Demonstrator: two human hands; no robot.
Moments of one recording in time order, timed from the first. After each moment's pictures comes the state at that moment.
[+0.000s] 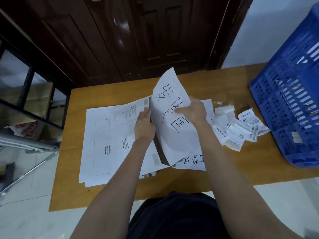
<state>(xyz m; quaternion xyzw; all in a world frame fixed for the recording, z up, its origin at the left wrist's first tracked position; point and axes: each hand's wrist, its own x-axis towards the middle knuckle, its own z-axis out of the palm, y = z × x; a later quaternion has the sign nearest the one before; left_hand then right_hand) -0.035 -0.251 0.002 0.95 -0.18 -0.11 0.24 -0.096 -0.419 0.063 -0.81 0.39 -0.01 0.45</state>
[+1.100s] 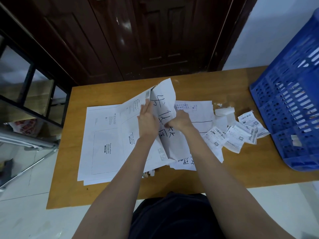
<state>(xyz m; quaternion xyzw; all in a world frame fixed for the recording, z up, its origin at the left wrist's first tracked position) -0.035 -0.271 0.016 0.93 -0.17 -0.08 0.32 -0.091 -0.383 0.053 -0.78 0.37 0.14 0.49</state>
